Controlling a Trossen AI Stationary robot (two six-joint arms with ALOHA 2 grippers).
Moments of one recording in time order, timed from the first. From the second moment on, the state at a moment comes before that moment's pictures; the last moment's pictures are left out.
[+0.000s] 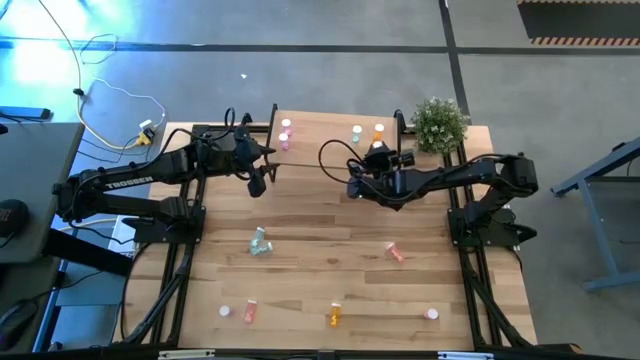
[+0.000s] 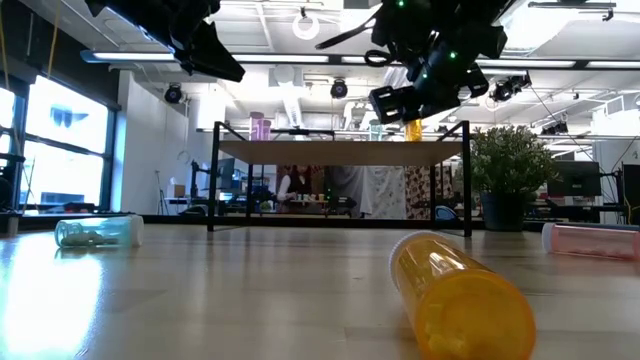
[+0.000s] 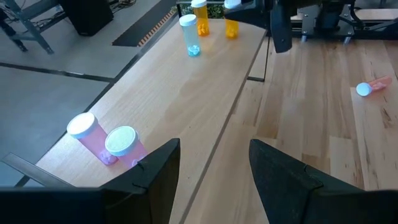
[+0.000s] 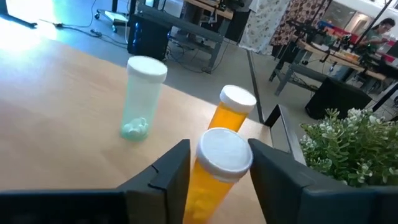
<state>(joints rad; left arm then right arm) 0.46 0.95 0.78 -0.28 -0.09 0.14 -0.07 1.60 1.03 -0.46 1.30 0.71</state>
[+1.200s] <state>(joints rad) 0.46 0.95 0.78 -0.28 -0.09 0.14 -0.07 1.53 1.03 -0.41 1.33 0.76</state>
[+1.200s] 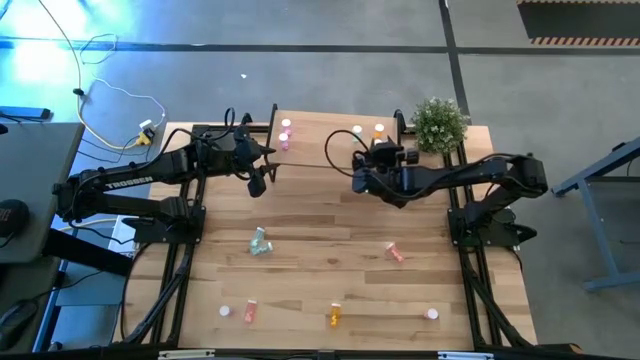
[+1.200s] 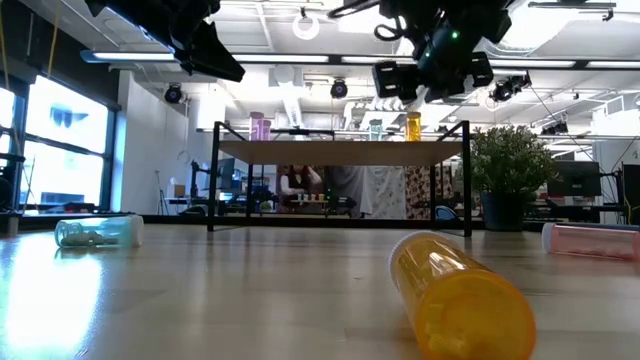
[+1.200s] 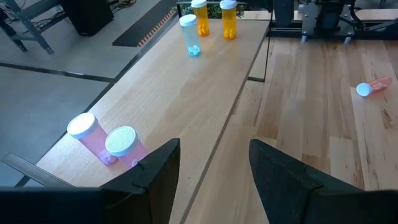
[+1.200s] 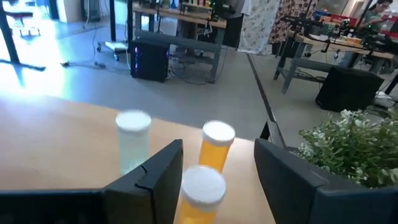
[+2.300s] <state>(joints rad) 0.45 0.95 0.78 -0.41 0.12 -0.04 0.11 1.14 1.03 -0.37 0.53 0.77</state>
